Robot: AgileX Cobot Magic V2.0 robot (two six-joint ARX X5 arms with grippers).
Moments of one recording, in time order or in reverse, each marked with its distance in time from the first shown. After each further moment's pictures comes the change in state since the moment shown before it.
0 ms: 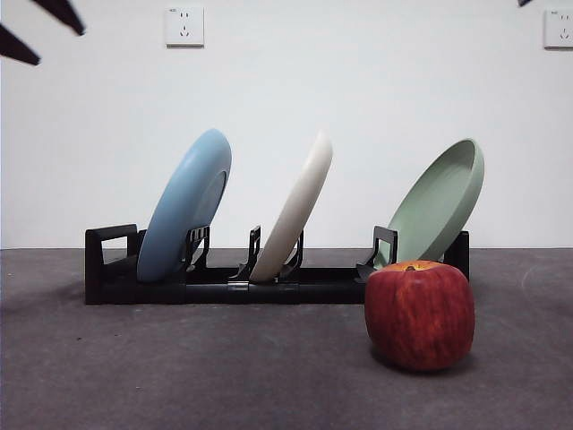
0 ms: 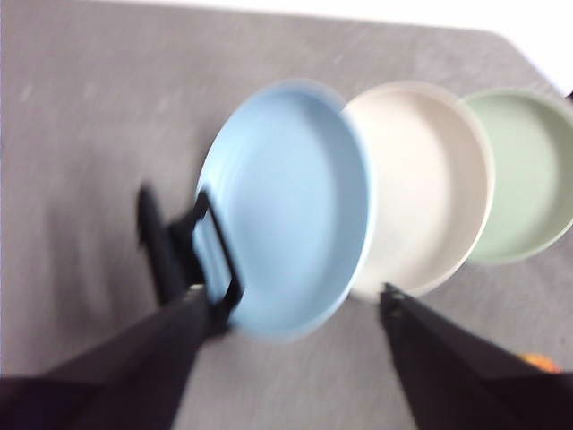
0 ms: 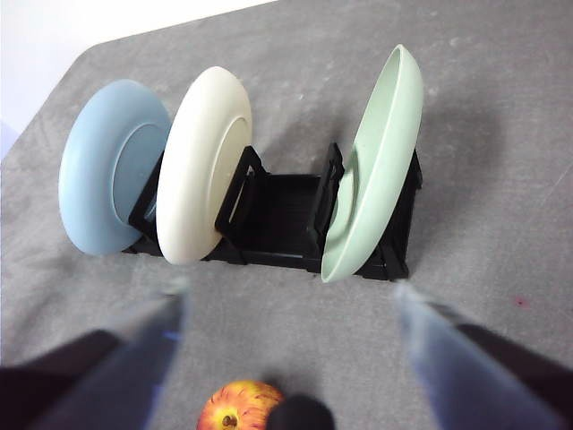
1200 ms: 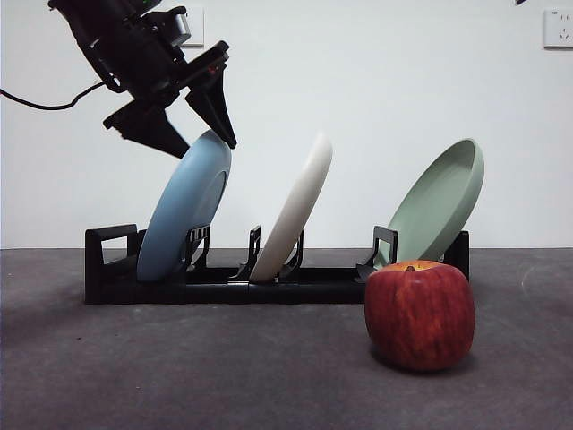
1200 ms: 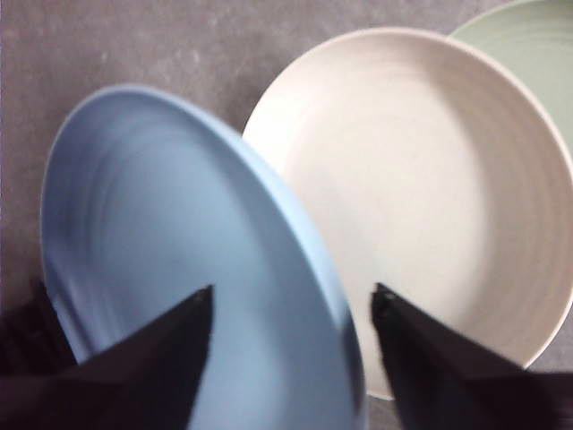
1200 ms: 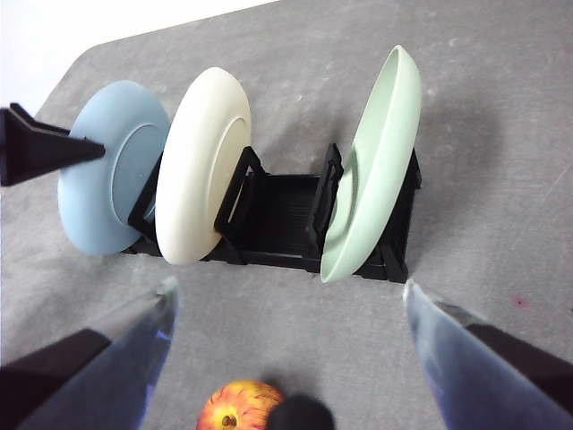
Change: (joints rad) left arm -0.260 0.691 0.459 -0.024 -0.104 0.000; right arm 0.000 0.000 0.000 0.000 0.000 0.000
